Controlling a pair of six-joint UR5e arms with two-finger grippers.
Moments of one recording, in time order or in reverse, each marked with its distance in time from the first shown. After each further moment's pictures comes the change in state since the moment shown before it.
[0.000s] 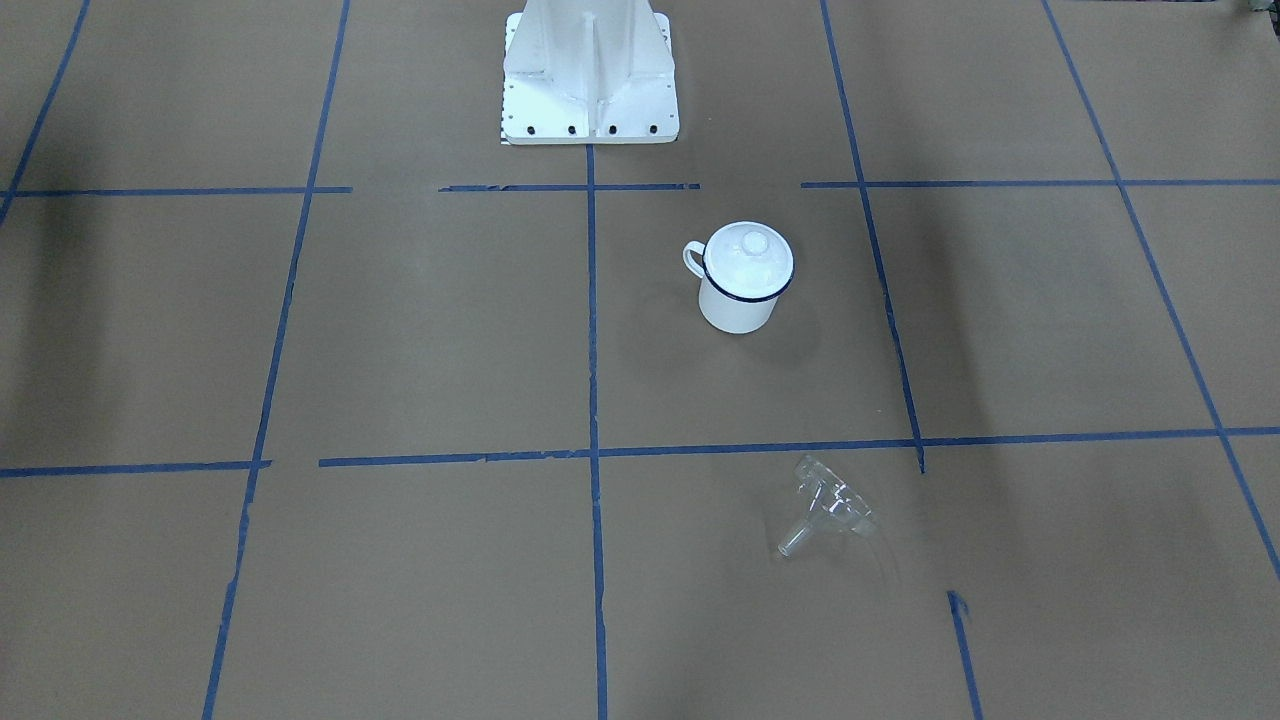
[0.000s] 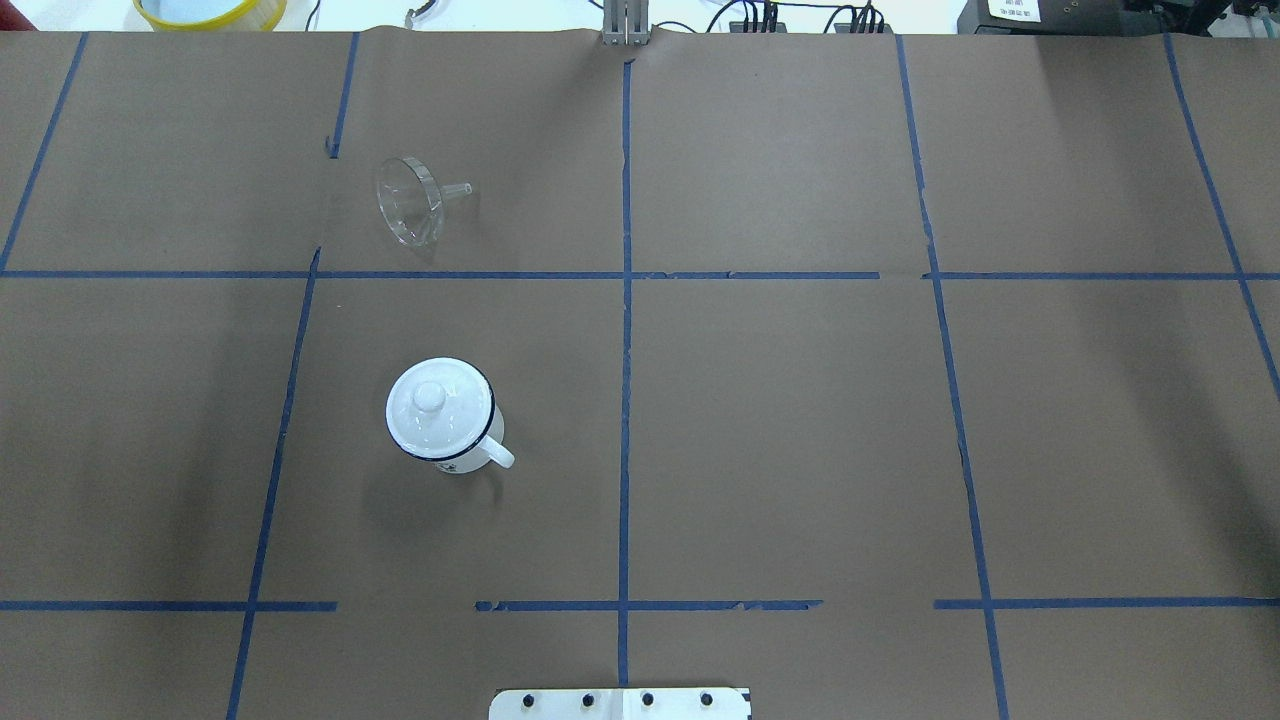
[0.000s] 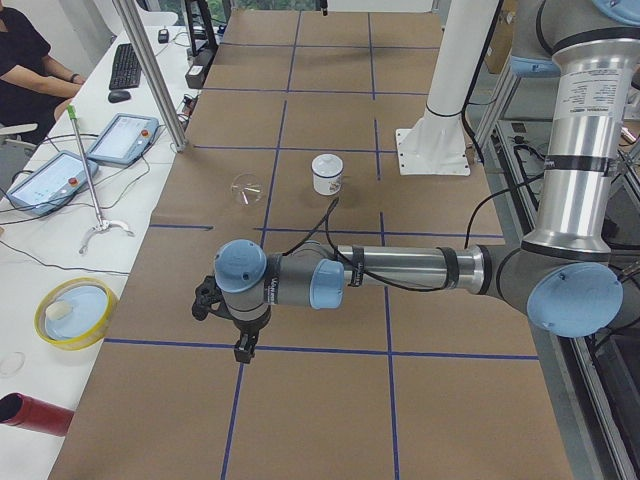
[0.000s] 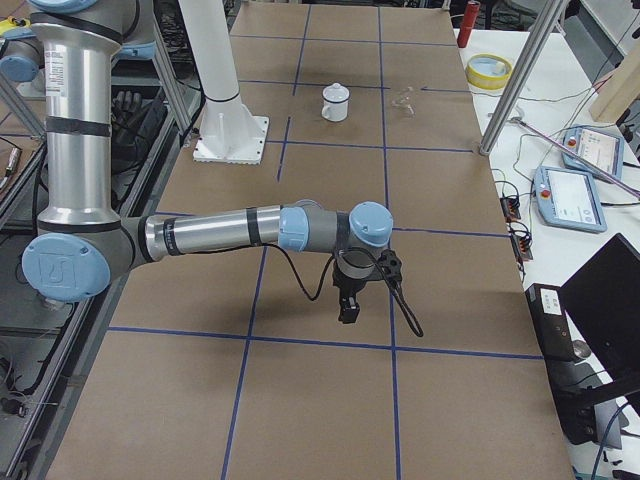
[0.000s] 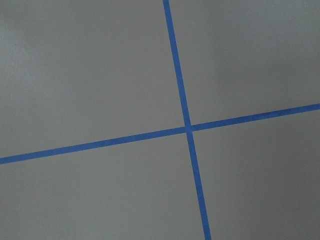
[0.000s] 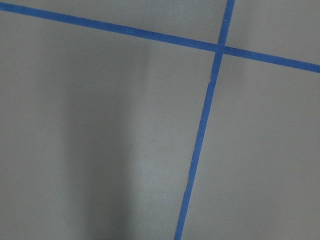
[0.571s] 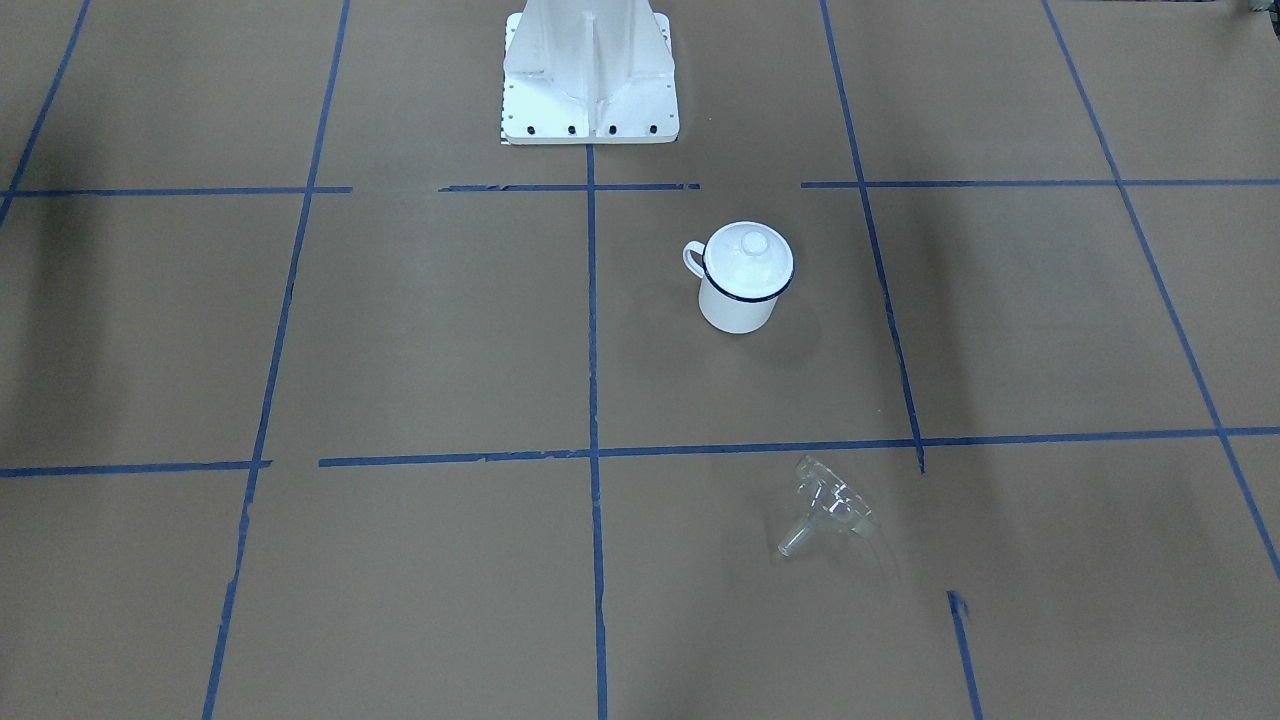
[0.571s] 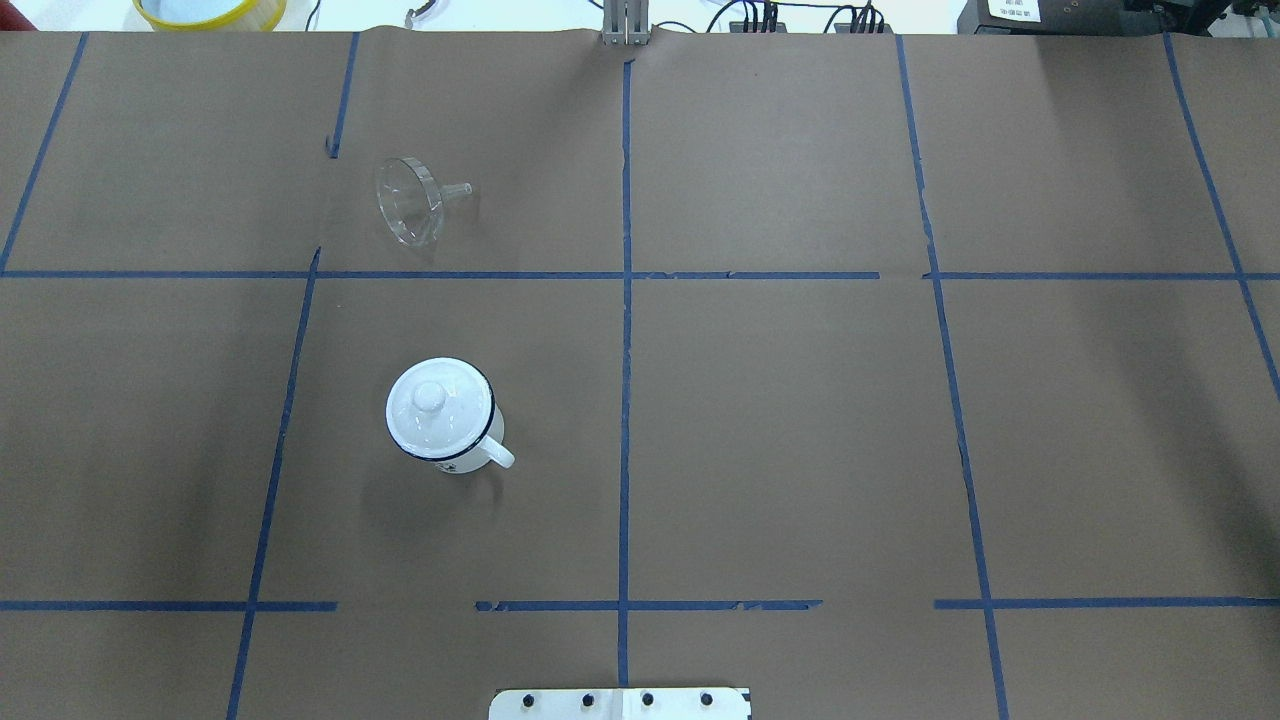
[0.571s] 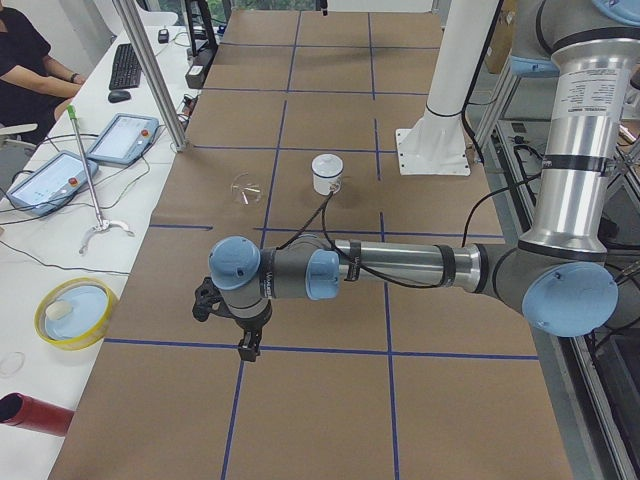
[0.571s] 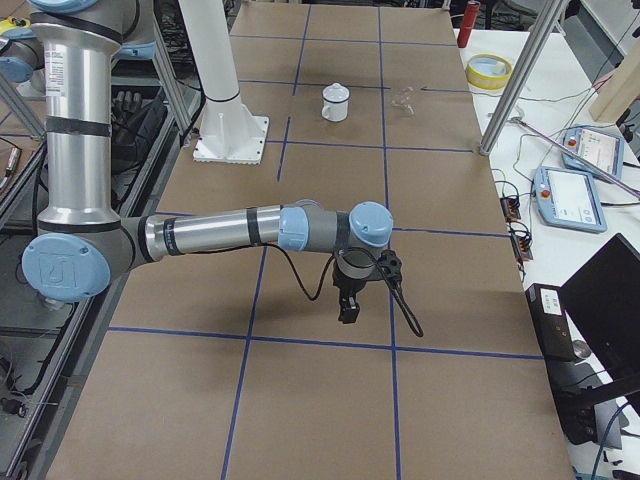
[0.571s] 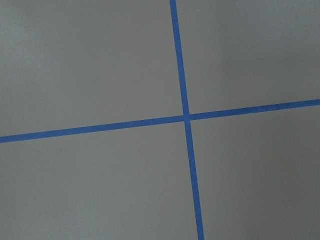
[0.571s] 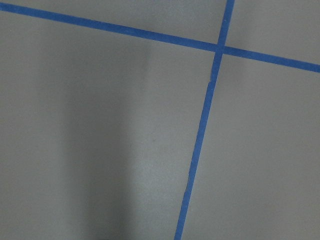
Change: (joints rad) left arm 0.002 -0.012 -0.014 0.092 0.000 0.005; right arm 0.000 0.000 0.000 0.000 0.000 0.001
